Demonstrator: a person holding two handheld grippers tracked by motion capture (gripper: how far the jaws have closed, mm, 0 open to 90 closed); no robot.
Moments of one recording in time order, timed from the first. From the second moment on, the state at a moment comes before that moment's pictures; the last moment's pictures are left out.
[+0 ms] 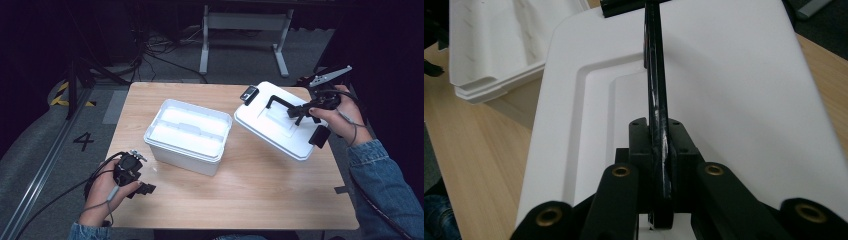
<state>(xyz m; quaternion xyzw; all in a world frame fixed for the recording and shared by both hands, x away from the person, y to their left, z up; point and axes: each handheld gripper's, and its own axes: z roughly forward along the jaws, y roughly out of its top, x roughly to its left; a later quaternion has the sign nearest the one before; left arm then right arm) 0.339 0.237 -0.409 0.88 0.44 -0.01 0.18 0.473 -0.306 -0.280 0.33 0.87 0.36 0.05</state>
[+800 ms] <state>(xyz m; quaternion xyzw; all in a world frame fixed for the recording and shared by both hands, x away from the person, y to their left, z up) 0.340 0.235 -0.412 0.88 0.44 -0.02 0.18 0.487 -0.348 -0.357 0.39 0.86 0.33 0.04</state>
